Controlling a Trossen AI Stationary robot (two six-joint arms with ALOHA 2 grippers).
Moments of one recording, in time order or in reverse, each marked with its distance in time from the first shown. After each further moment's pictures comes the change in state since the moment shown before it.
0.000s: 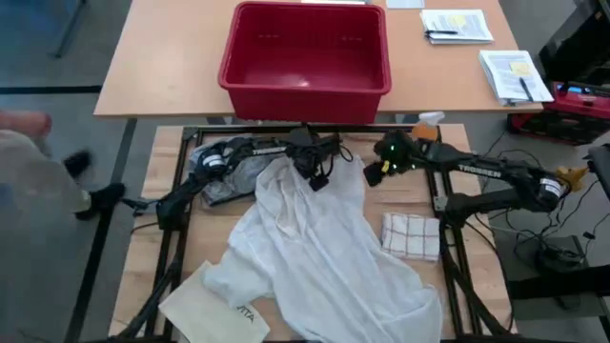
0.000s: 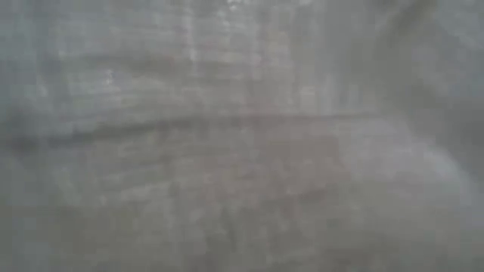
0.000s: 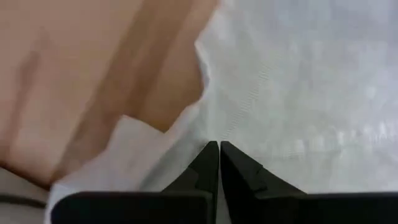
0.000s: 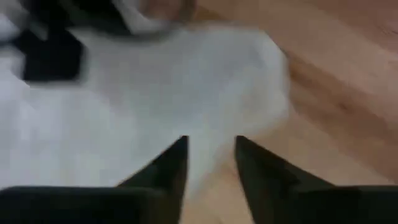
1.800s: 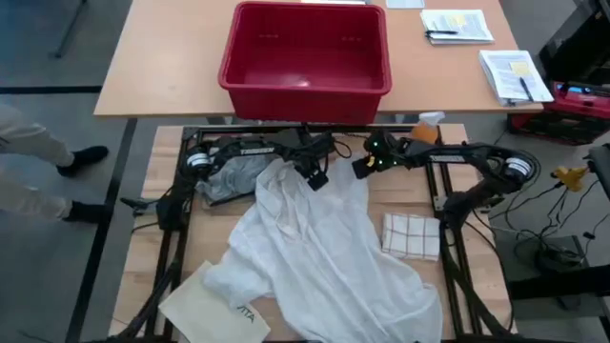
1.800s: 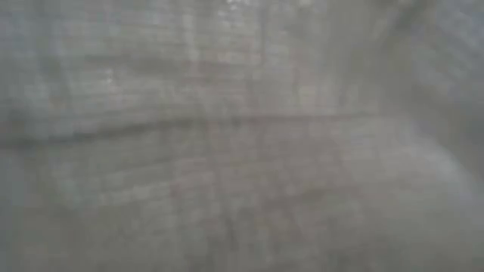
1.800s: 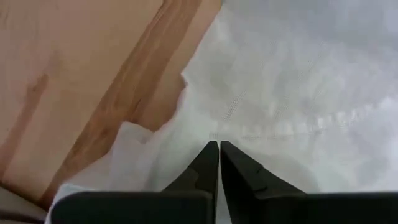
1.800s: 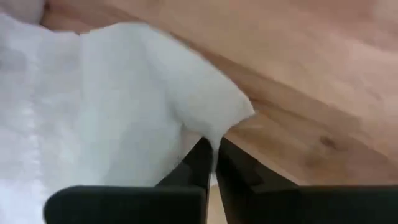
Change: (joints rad) left arm -0.009 -0.155 -0.224 0.229 0.029 0.012; right arm -0.091 0.285 -0.009 0.201 0.103 -0.019
